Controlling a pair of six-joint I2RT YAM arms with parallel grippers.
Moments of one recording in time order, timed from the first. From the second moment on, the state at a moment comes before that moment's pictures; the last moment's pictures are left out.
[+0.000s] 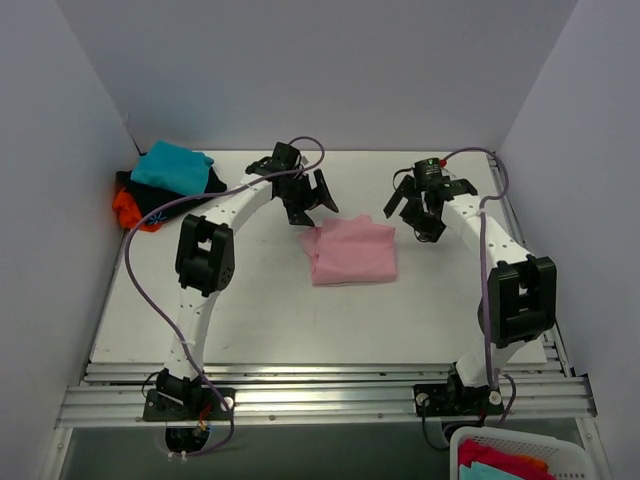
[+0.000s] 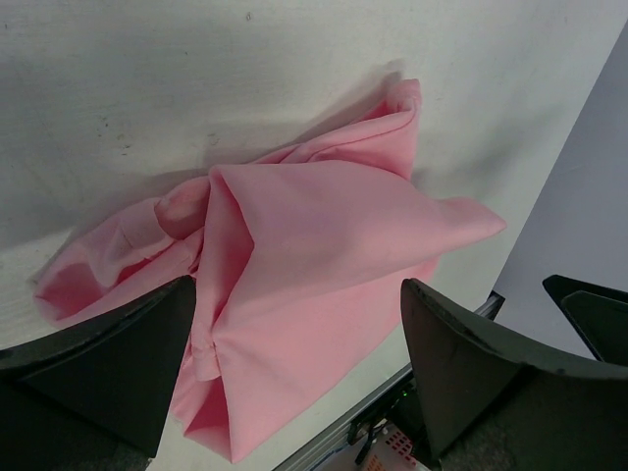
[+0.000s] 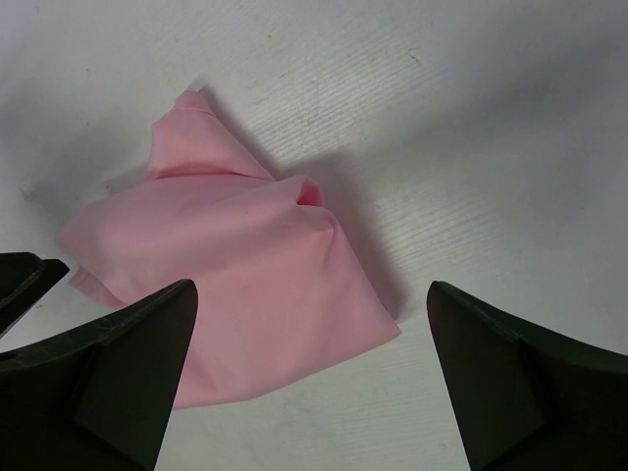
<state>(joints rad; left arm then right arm) -0.43 2.36 2.10 -0.72 0.46 -0.75 0.22 1.68 1.37 -0.73 0.10 0.78</state>
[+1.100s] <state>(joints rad) -0.44 2.49 2.17 -0.67 0.48 -0.83 0.10 1.64 1.22 -0.73 0.10 0.68</state>
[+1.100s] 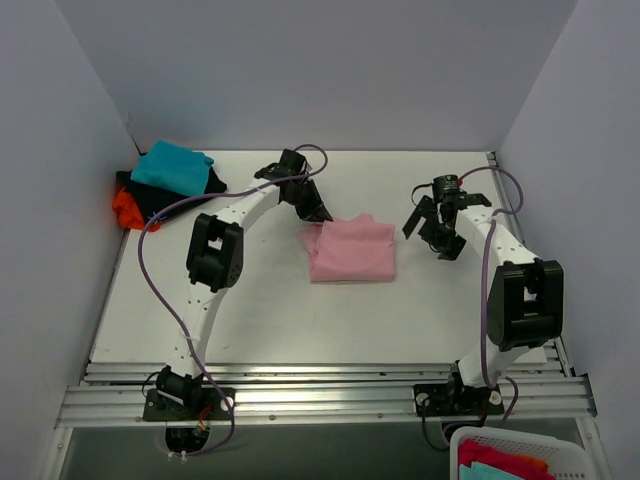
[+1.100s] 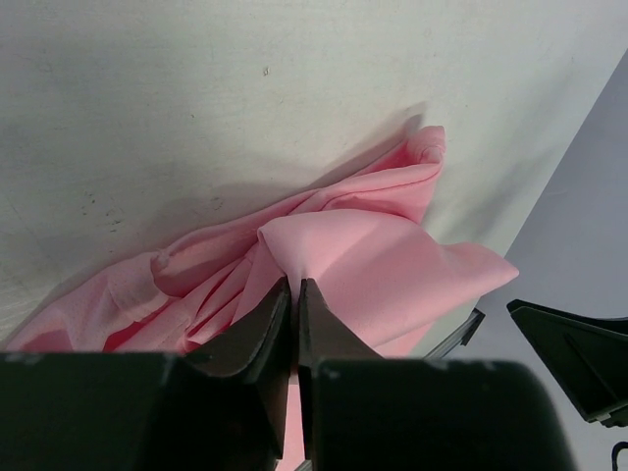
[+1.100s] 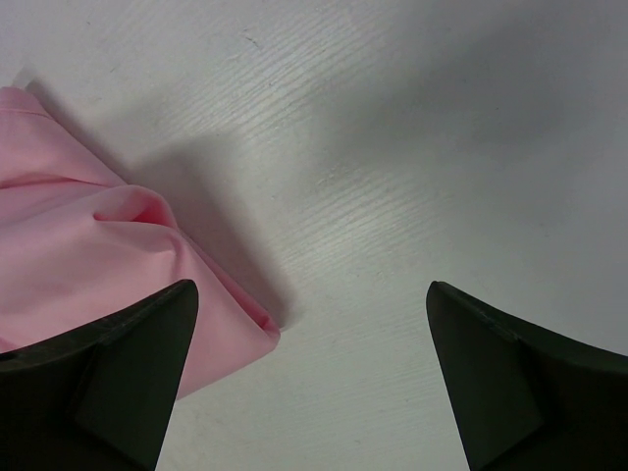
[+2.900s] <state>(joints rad) -0.15 2.62 2.41 -0.64 0.48 -0.93 0.09 1.46 0.96 -0.71 0.11 0.65</state>
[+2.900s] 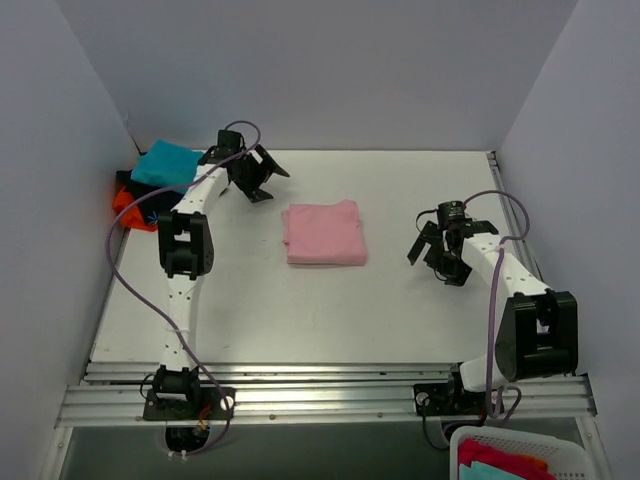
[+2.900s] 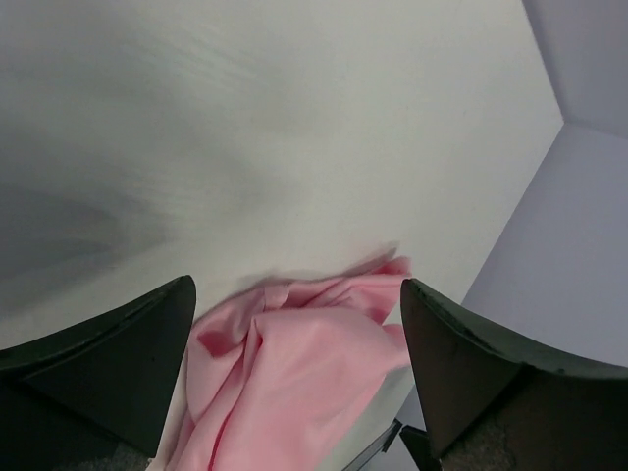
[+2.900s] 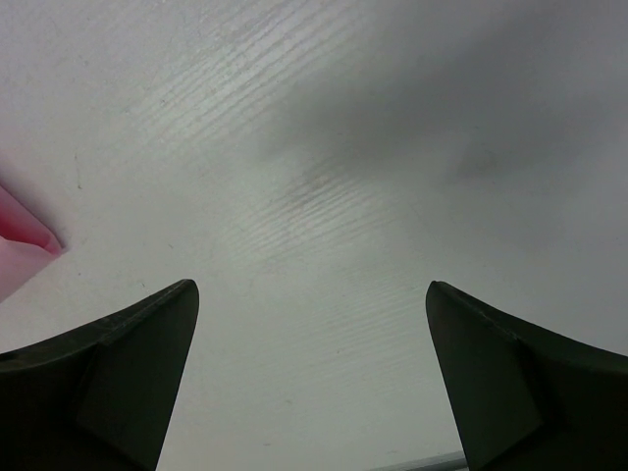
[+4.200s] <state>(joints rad) -0.30 2.19 1.42 -0.03 0.42 -1.01 0.09 1.19 0.90 -0.94 0.18 0.65</state>
